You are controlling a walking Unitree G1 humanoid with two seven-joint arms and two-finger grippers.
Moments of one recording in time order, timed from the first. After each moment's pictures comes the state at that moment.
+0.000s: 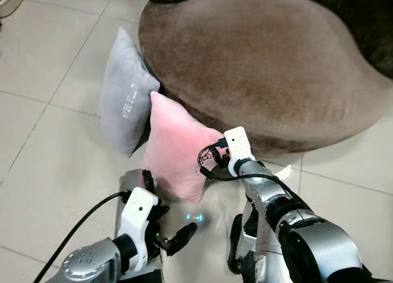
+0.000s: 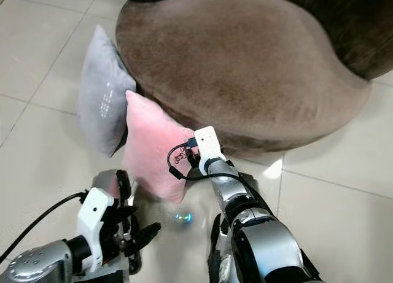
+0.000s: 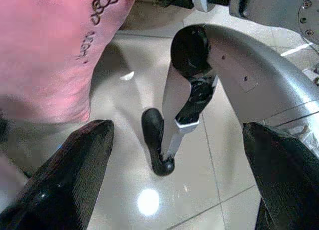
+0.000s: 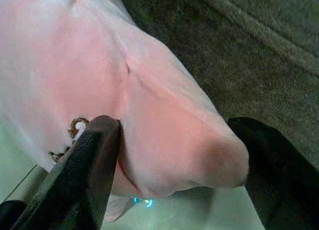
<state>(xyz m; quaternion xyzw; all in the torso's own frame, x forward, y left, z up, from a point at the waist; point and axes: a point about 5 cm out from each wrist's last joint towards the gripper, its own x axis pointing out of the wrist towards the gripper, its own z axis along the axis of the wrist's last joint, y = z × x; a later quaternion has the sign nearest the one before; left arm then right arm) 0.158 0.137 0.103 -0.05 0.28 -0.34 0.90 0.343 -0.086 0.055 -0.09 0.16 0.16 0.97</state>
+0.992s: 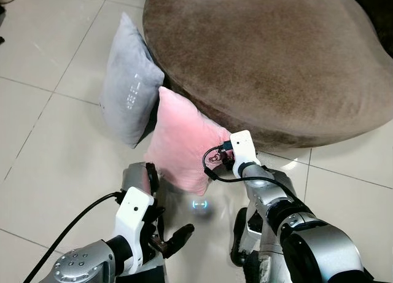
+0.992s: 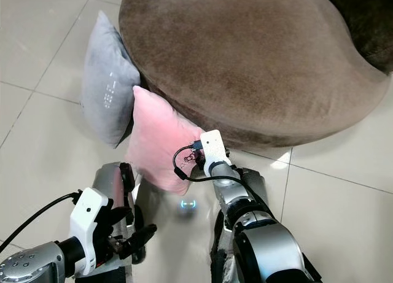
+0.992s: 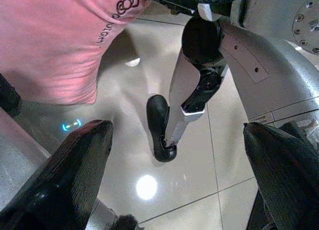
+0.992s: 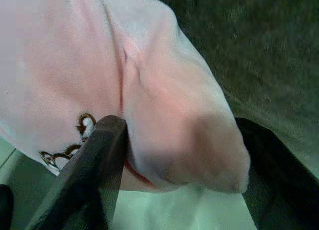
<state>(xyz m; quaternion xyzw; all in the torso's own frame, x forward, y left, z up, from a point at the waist) 0.154 0.140 0.114 -0.05 0.28 -0.33 0.90 0.338 -0.095 0.044 -0.10 0.18 0.11 0.97</state>
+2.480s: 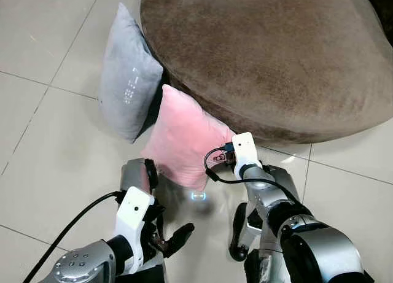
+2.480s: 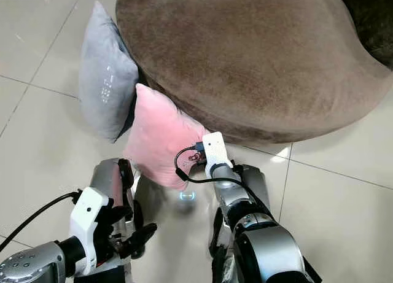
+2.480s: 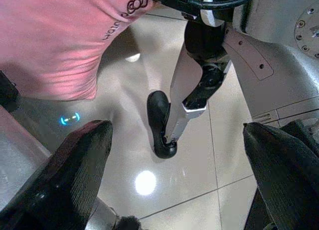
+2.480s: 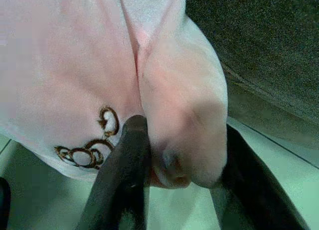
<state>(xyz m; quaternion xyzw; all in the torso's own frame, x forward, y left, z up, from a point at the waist) 0.155 0.140 0.115 -0.04 0.28 -0.32 0.90 0.336 -0.097 0.042 -0.10 0.19 0.10 0.97</state>
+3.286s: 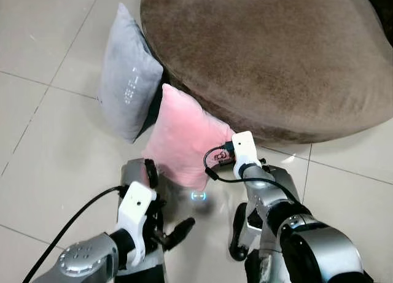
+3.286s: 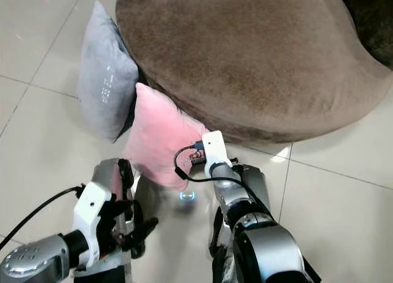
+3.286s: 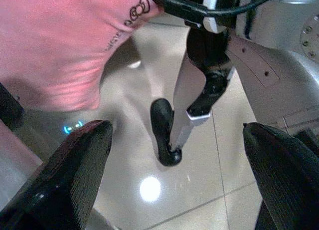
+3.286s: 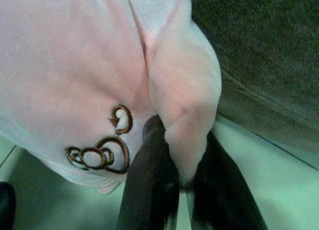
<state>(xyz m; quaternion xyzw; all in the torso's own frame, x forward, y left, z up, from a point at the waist) 0.168 0.139 0.113 -0.03 0.26 -0.33 0.91 0.338 -0.094 0.045 -0.09 0.18 0.11 0.97</state>
